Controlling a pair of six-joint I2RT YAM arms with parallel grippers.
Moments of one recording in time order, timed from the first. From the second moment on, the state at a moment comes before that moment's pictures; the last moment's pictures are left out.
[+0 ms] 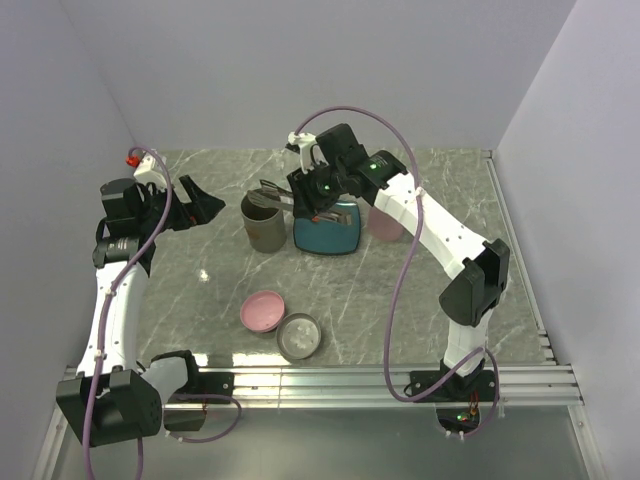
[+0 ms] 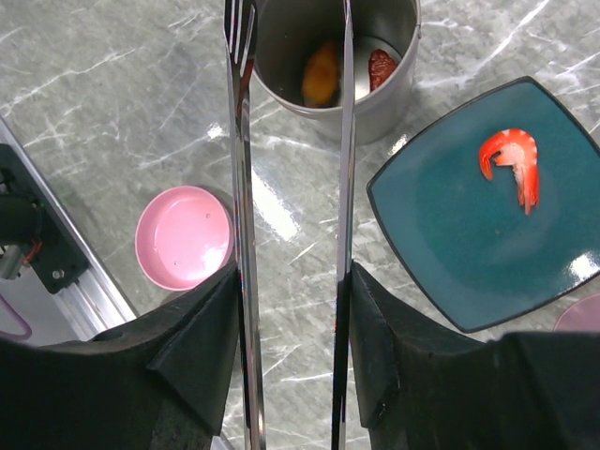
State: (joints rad) left arm 0.18 1.06 0.98 -0.32 0.61 -0.34; right arm 0.70 1.85 1.95 -0.86 -0.31 0.02
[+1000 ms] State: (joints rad) left arm 0.18 1.07 1.01 -0.36 0.68 -0.30; right arm 0.37 1.67 1.53 -0.84 -0.29 -0.20
